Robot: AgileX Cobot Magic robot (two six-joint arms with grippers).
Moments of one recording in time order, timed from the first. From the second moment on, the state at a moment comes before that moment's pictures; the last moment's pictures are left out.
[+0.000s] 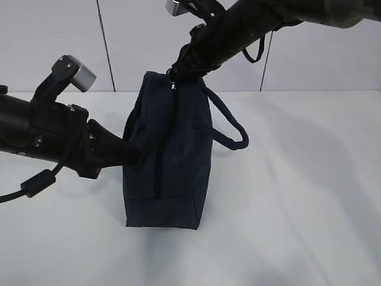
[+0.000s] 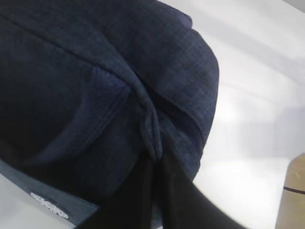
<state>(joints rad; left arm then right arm) -0.33 1.59 -0.81 -1.39 0.68 1.63 0.36 2.16 -1.93 0.63 0.83 -0.88</state>
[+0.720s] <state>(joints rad) -0.36 1.59 -0.81 -1.30 0.78 1.57 0.36 2.18 -1.93 0.72 0.69 -0.91</state>
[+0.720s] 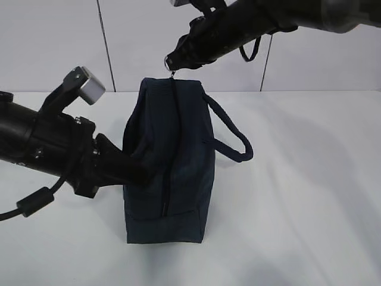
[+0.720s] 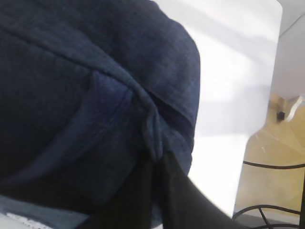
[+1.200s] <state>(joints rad) -0.37 1.59 -0.81 -1.24 0.77 1.54 0.33 2.23 -1.93 0.89 0.68 -0.92</state>
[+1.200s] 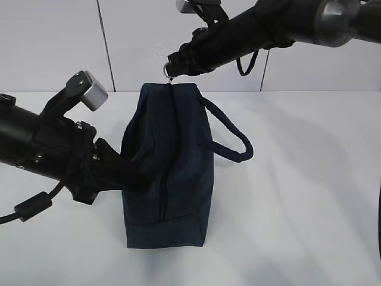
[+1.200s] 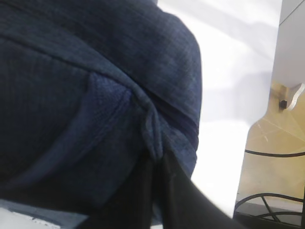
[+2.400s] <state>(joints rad) -0.38 1.57 -0.81 -1.07 0.65 1.38 0.20 2.36 -1.93 1.34 0.86 -0.93</state>
